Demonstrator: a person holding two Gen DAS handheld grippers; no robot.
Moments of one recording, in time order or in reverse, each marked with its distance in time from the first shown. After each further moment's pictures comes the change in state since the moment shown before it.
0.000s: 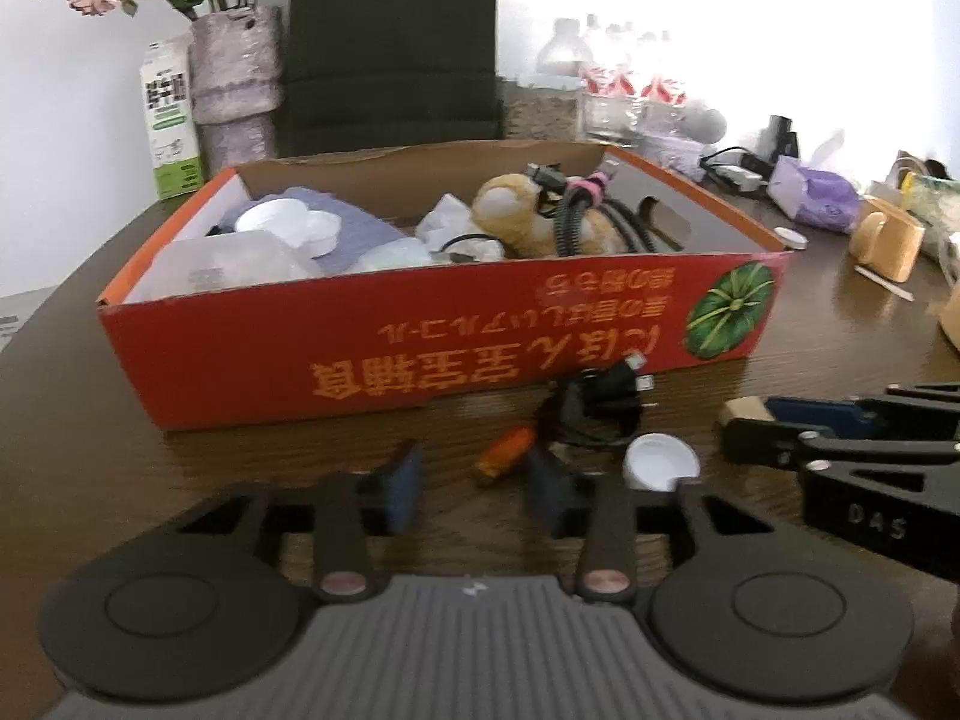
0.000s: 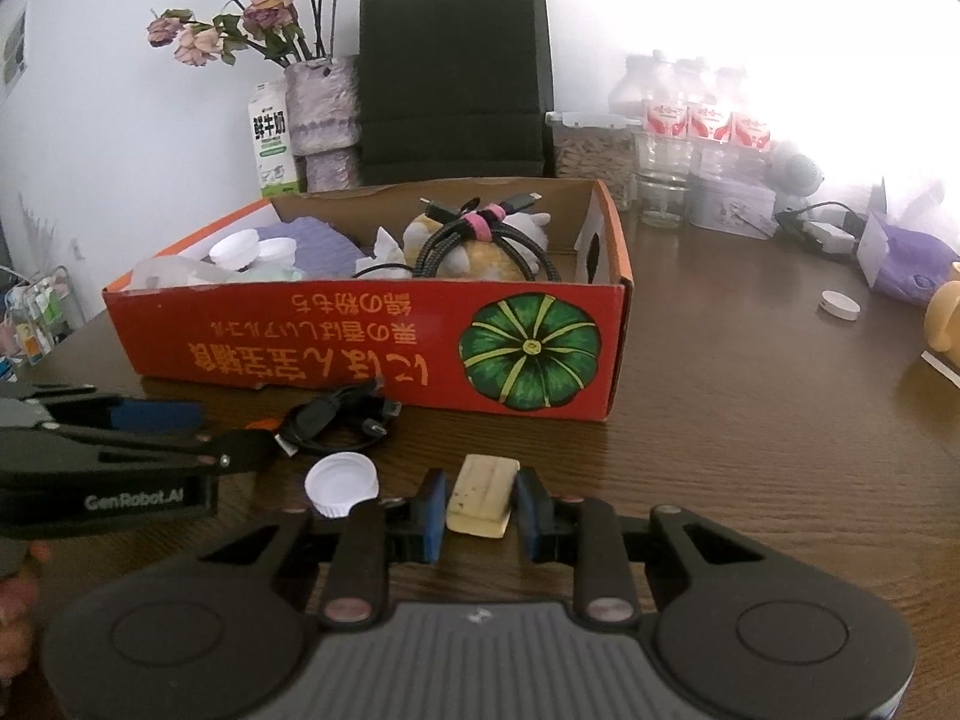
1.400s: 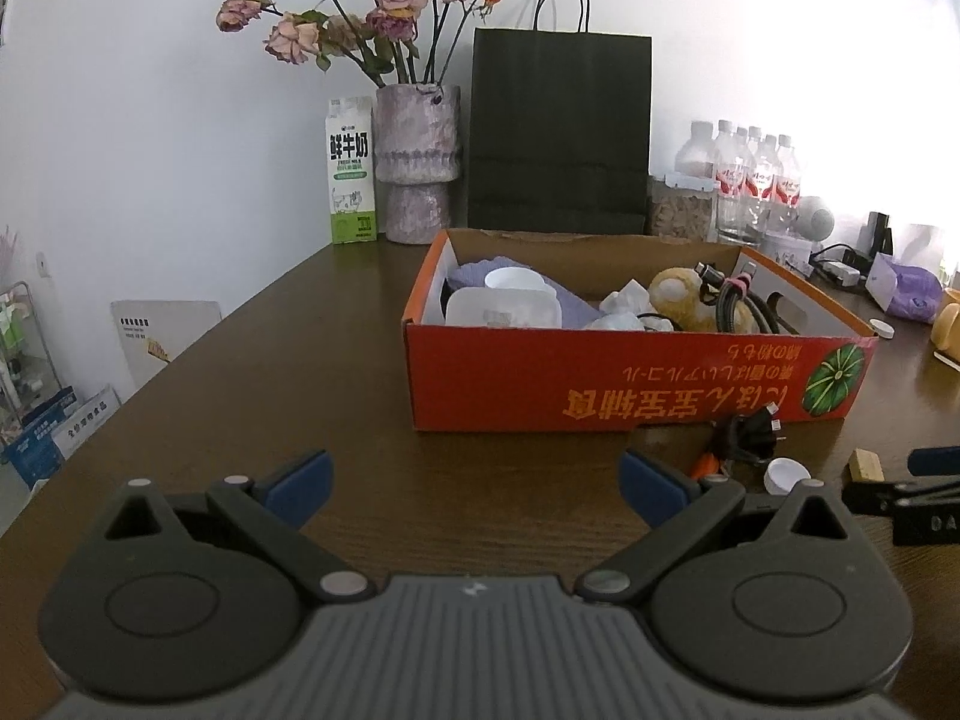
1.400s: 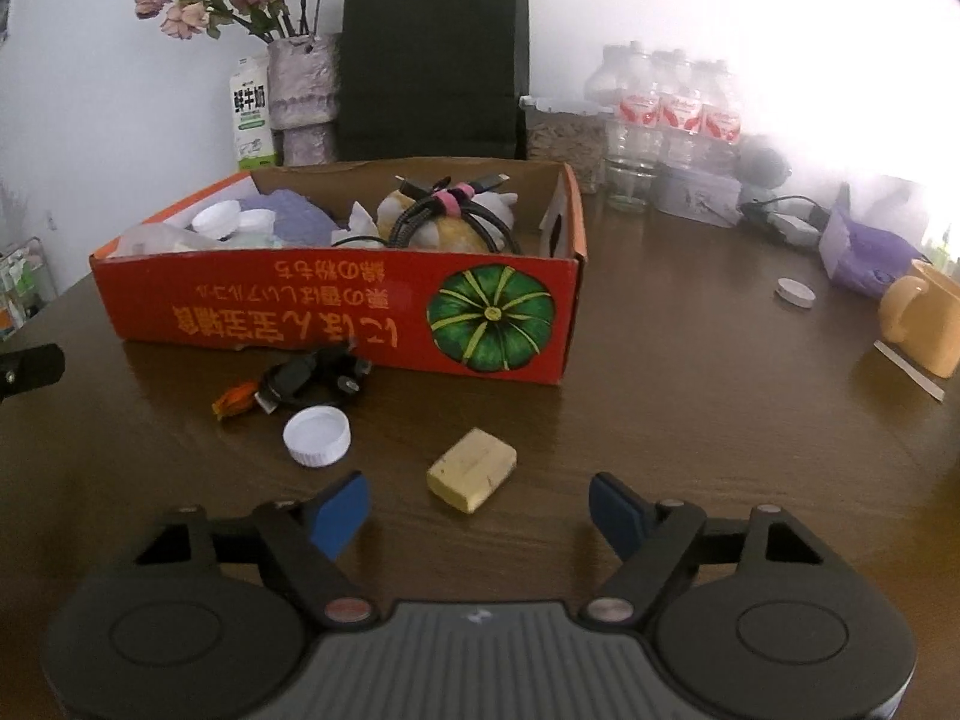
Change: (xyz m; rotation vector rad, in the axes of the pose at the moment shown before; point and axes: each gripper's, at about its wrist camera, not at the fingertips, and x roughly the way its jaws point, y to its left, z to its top) left arm -0.084 0.060 -0.026 -0.117 -0.156 0.226; right arm -0.017 0.000 -0.007 -0.026 0.048 -0.070
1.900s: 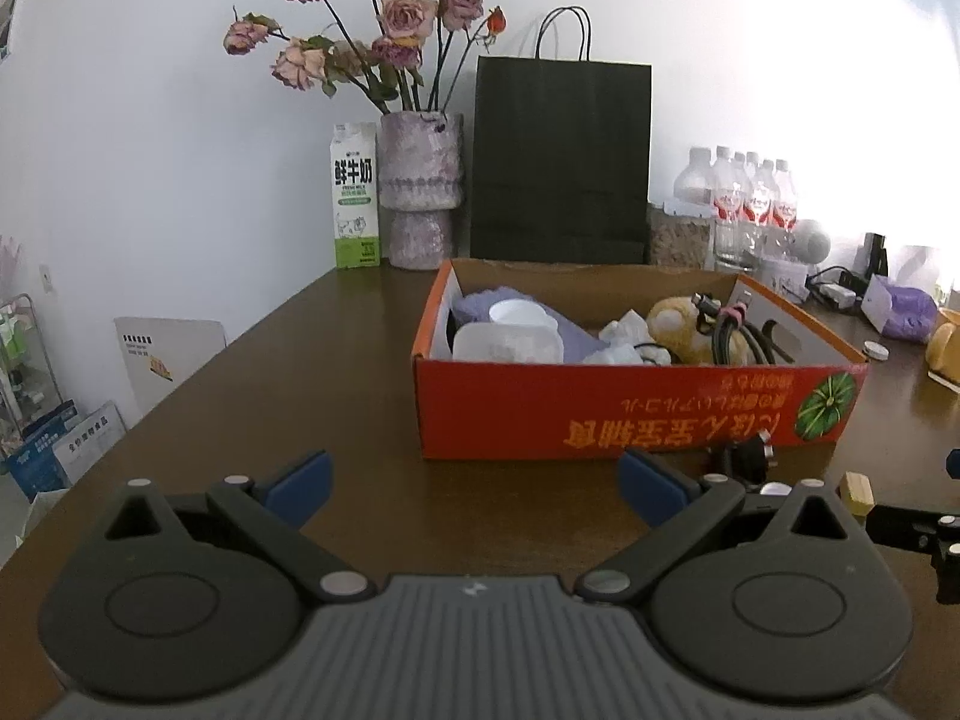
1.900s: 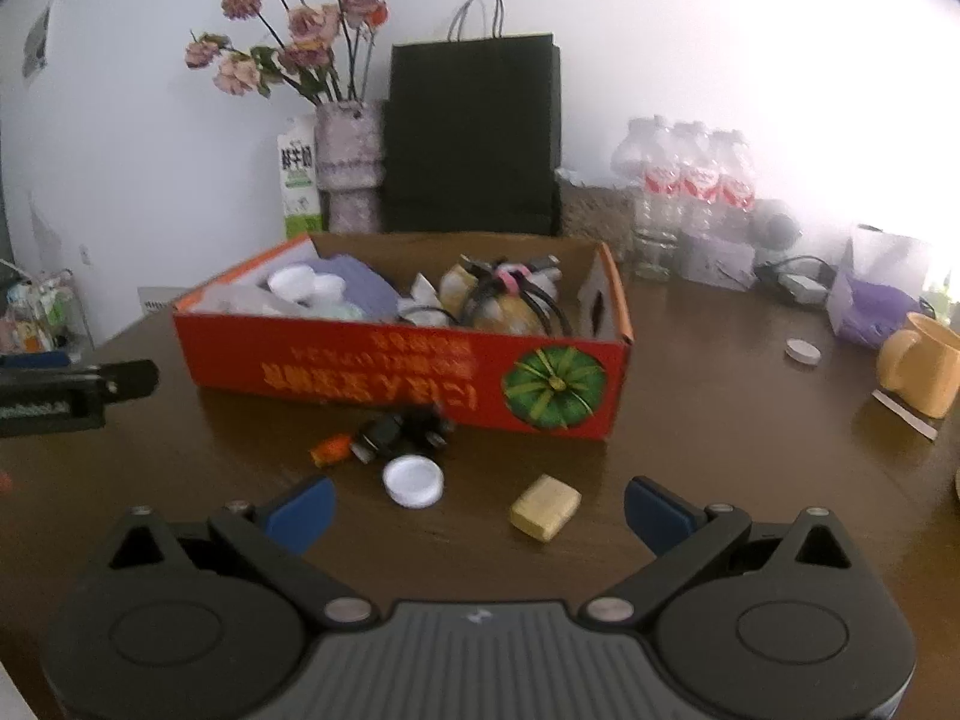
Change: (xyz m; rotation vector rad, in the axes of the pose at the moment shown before) left arm -0.012 0.003 0.006 -0.005 -0.045 -0.003; right arm -0.049 0.024 -0.001 -0.017 -0.112 0.030
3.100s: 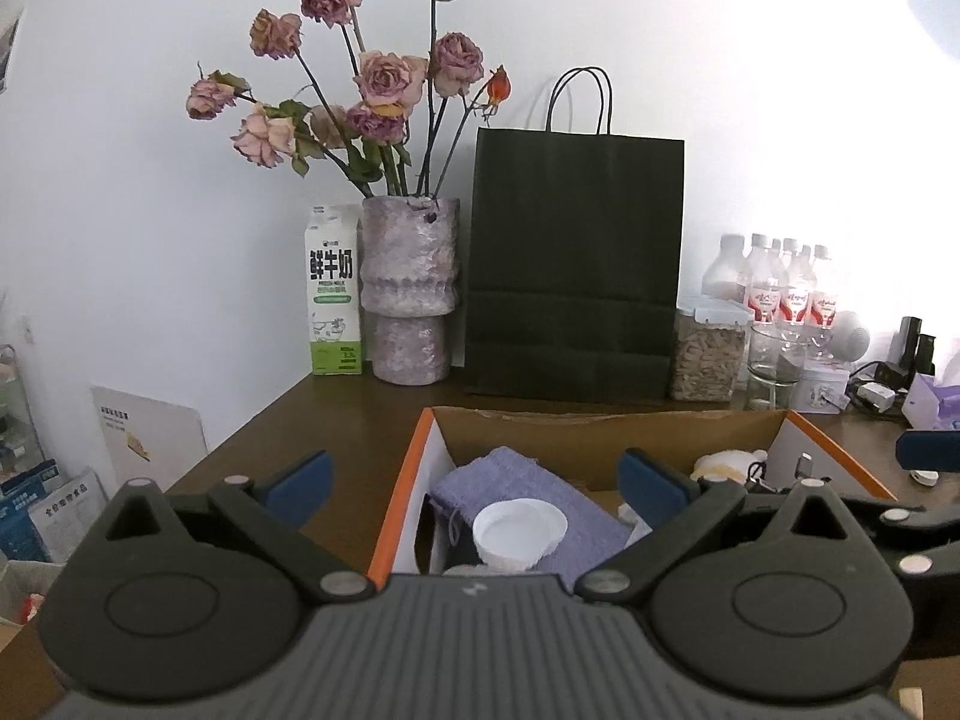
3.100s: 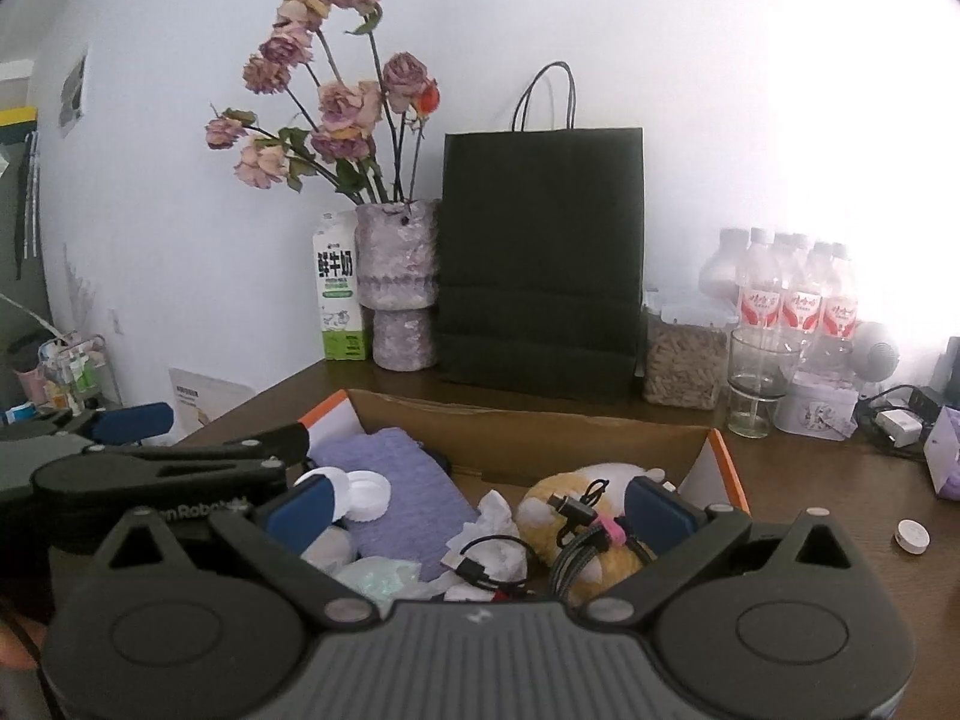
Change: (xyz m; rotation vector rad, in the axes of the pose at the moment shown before) left arm 0.087 -0.010 0.087 -0.019 -0.141 0.012; right arm 0.077 0.033 0.125 -0.022 -0.163 0.103
